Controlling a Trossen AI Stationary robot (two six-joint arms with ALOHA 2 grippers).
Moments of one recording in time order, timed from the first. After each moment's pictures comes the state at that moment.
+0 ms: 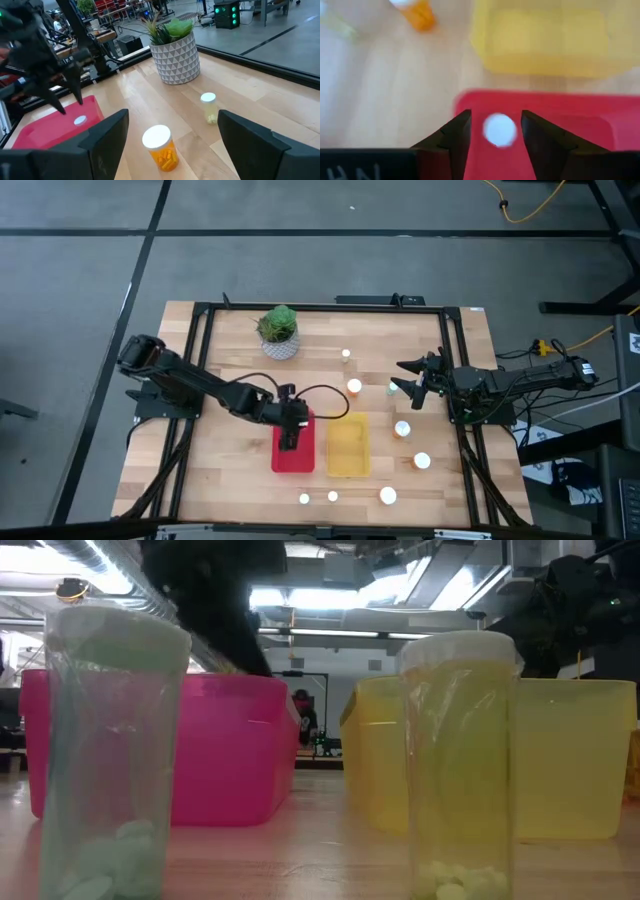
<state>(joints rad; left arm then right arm) -0.28 1.57 1.02 -0.36 -0.32 -0.28 0.13 0.41 0.14 0.09 0.48 0.41</state>
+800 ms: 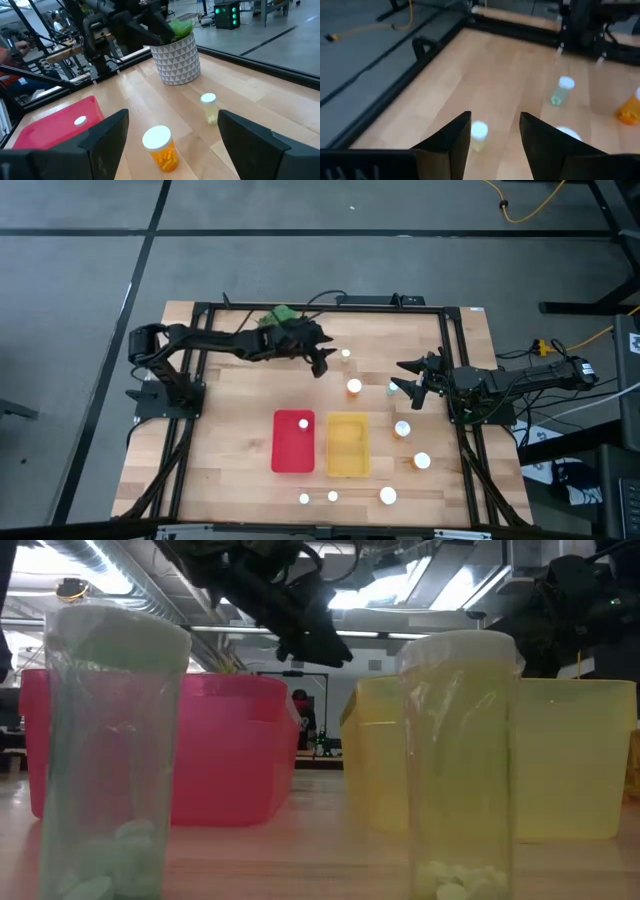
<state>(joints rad) 0.25 1.63 1.06 0.11 -0.11 -0.10 0.13 0.41 0.14 0.10 0.48 0.41</state>
